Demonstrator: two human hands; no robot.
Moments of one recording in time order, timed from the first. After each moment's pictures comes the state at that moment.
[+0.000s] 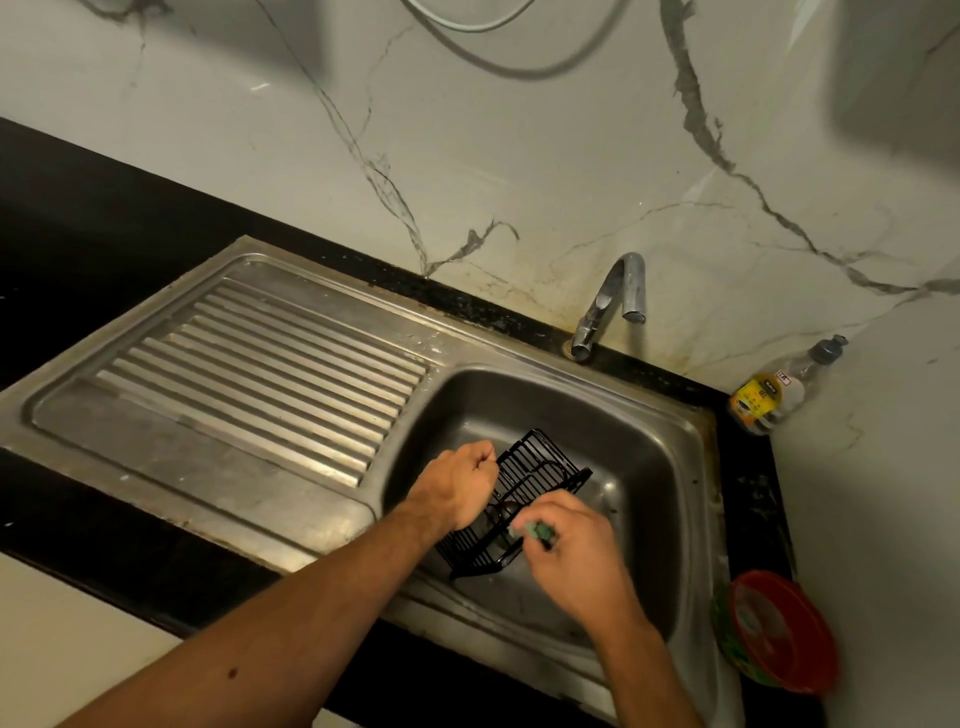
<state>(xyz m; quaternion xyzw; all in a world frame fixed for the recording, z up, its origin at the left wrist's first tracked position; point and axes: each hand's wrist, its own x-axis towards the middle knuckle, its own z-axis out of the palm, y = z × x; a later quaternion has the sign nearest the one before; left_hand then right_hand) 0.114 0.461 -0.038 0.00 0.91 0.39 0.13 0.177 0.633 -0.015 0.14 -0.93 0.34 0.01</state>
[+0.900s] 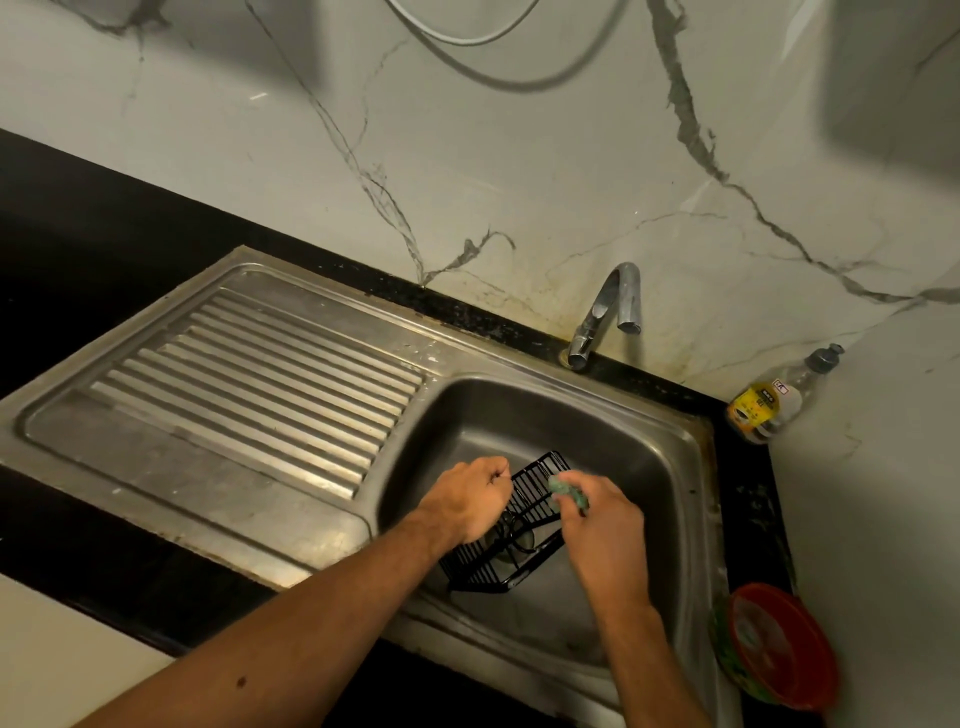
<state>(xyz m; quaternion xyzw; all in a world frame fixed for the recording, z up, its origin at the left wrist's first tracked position) 0.108 0.475 -0.038 0.03 0.90 0.39 0.16 0.149 0.642 -0.001 -0.03 -0.95 0.31 0.08</state>
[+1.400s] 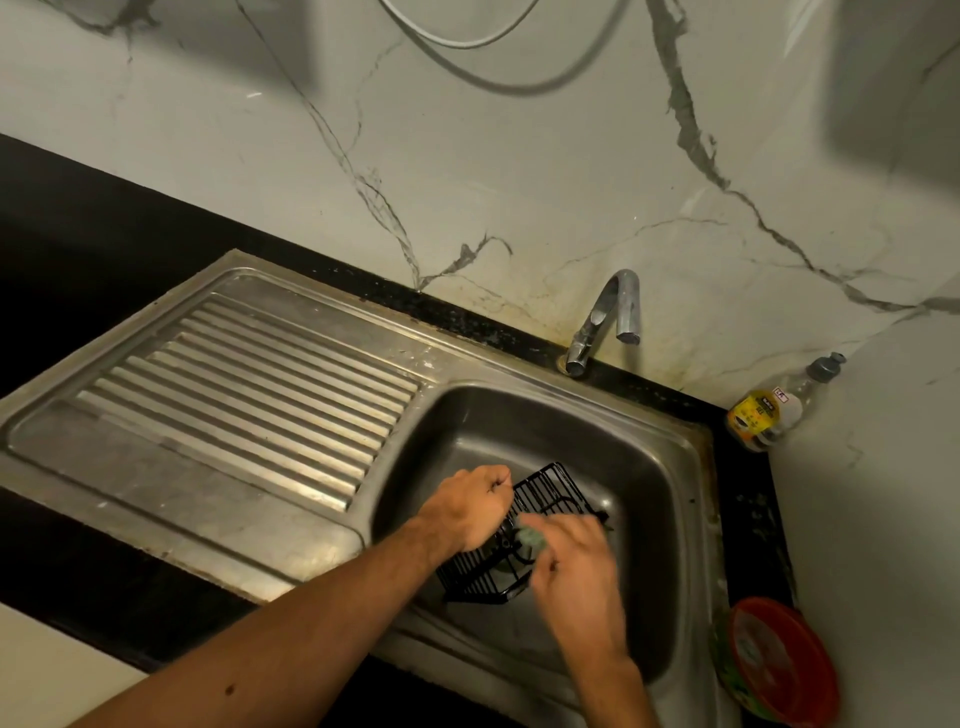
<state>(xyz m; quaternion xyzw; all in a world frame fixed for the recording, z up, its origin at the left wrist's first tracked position) 0.096 0.478 -0.042 0.03 0.90 0.40 0.19 0.174 0.635 -0.027 0.10 -0.96 0.22 0.13</state>
